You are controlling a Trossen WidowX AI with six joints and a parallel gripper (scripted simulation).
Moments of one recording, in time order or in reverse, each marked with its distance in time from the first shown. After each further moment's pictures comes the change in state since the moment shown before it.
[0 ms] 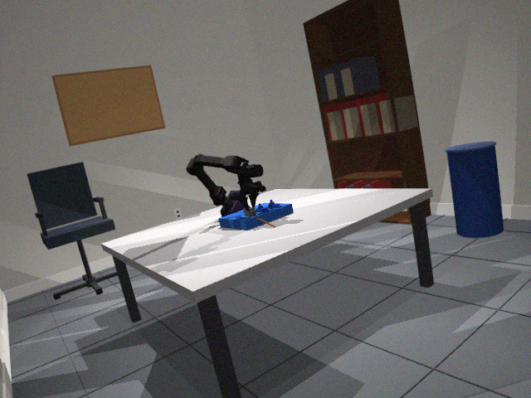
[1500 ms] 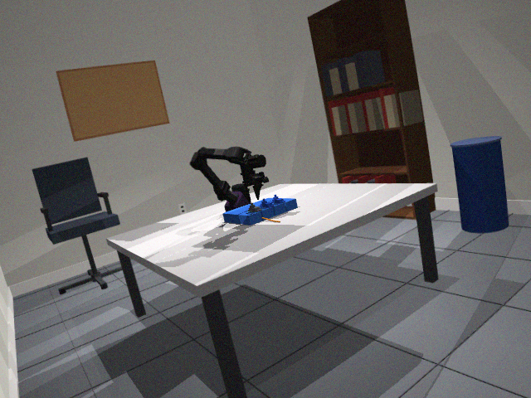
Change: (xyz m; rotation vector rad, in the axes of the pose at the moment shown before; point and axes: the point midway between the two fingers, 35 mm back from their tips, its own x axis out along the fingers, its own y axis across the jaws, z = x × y) arm -0.018 0.001 -0.003 -0.010 -0.021 -0.003
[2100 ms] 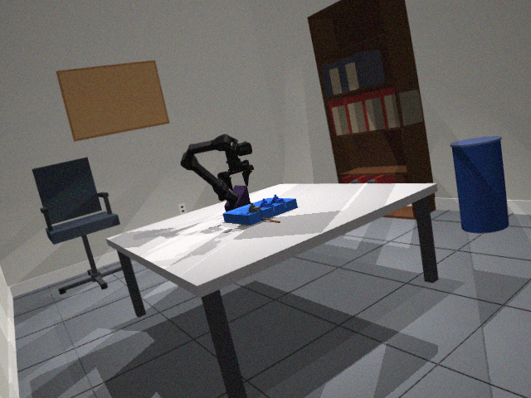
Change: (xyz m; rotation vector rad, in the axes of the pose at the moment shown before) arm -0.066 0.002 -0.103 -0.011 0.005 0.013
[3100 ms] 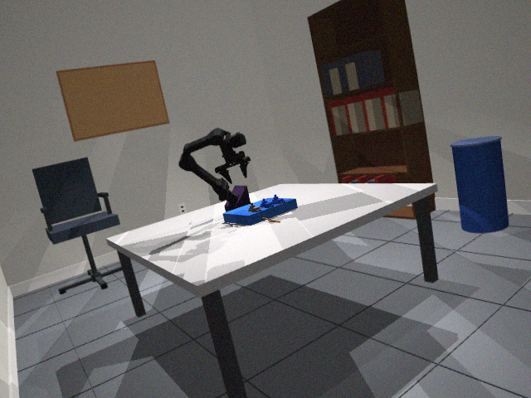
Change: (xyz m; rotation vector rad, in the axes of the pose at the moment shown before) arm -0.038 0.000 0.003 -0.005 -0.123 0.068
